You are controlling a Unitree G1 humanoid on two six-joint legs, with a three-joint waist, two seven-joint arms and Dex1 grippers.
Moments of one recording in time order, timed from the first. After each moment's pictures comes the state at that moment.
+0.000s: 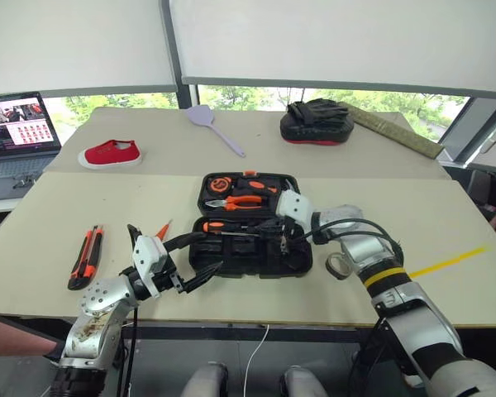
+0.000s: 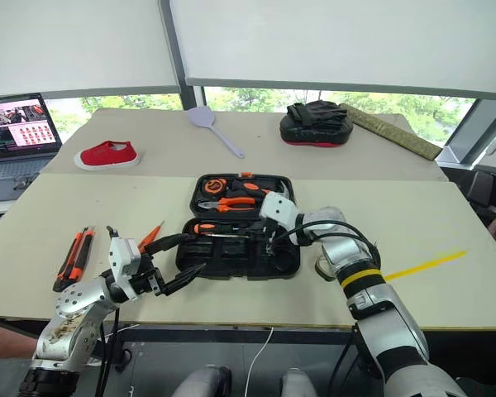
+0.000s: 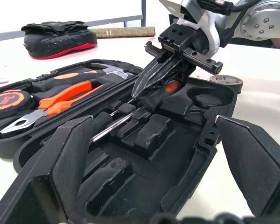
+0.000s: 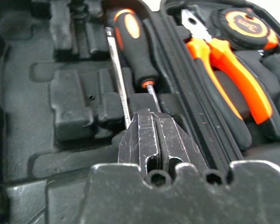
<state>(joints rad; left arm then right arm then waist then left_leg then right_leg) -0.08 0.48 0.07 -0.10 -0.43 0.00 -0.95 -0.82 -0.37 0.30 0.55 -0.03 0.02 1.02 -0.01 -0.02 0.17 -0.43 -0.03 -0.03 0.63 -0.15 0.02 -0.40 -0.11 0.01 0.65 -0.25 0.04</state>
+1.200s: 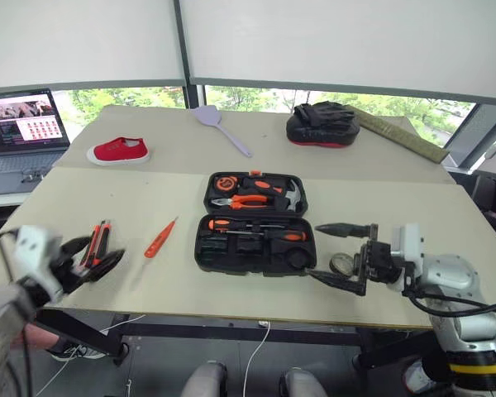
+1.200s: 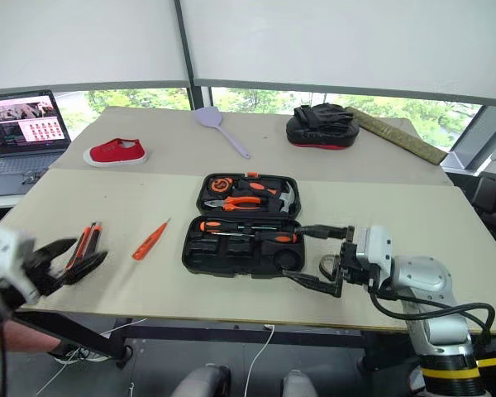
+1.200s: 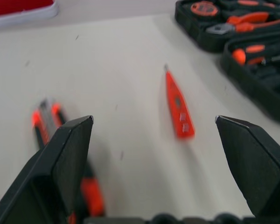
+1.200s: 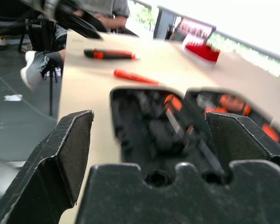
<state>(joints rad) 0.00 0.82 0.42 -0.20 -0.62 0.61 -0.63 -0.22 -0.60 -0.12 -0.20 0.49 0.02 1.20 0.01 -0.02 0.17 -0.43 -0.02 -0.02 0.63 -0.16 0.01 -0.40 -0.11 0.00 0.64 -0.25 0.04</state>
